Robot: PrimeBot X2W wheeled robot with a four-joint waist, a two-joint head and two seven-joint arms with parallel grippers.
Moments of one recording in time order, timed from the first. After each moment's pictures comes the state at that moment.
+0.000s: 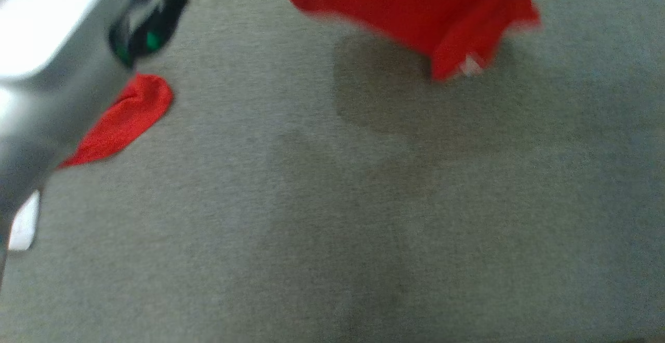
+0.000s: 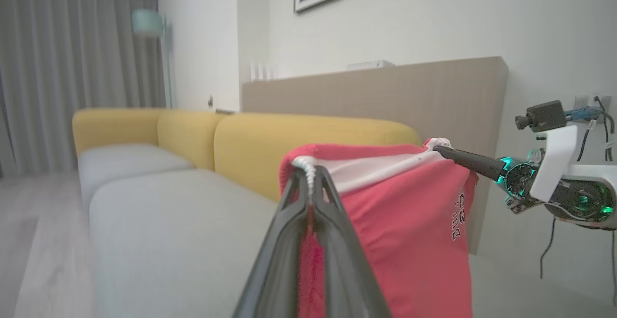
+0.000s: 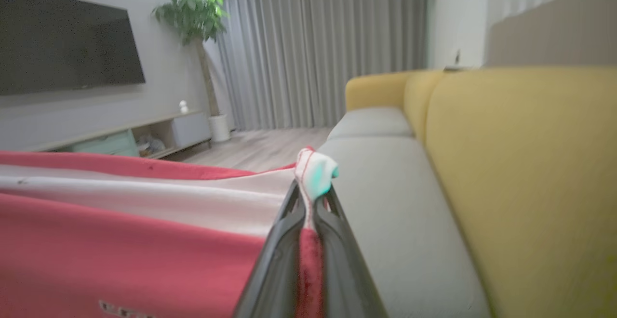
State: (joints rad) left arm -1.36 0.47 -1.05 0.31 -1.03 -0.09 -0.24; right arm -1.28 -0.74 0.88 0.57 1.14 0.13 -0.25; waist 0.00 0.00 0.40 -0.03
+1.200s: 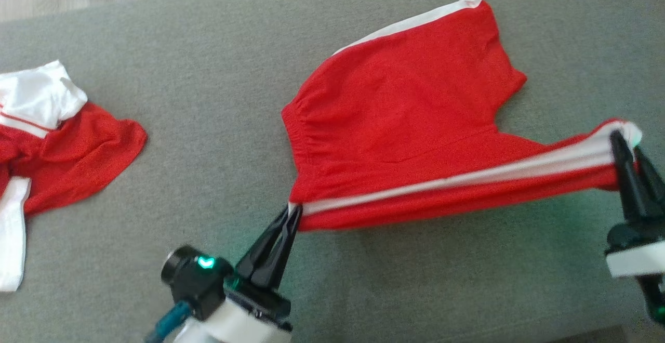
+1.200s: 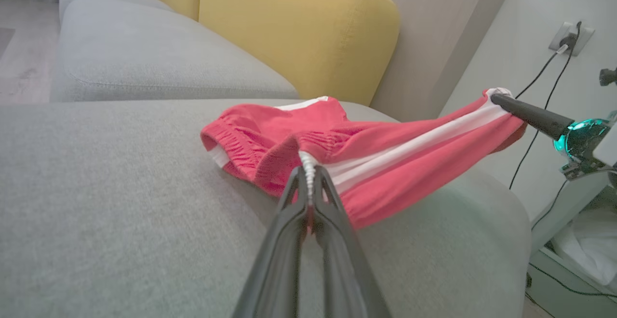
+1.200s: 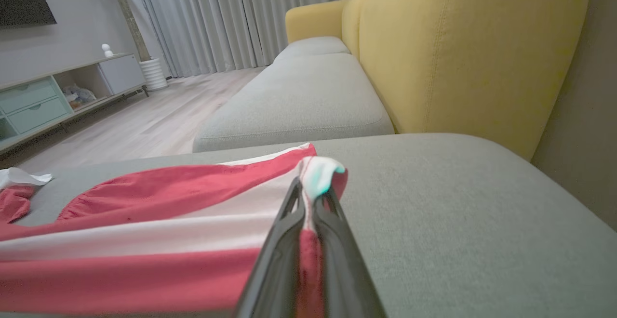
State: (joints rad) left arm -0.10 0.28 -0.63 0.06 -0.43 -0.06 -0.26; right arm 0.00 -0.52 0.15 0.05 0.60 0.13 -0.25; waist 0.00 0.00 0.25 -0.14
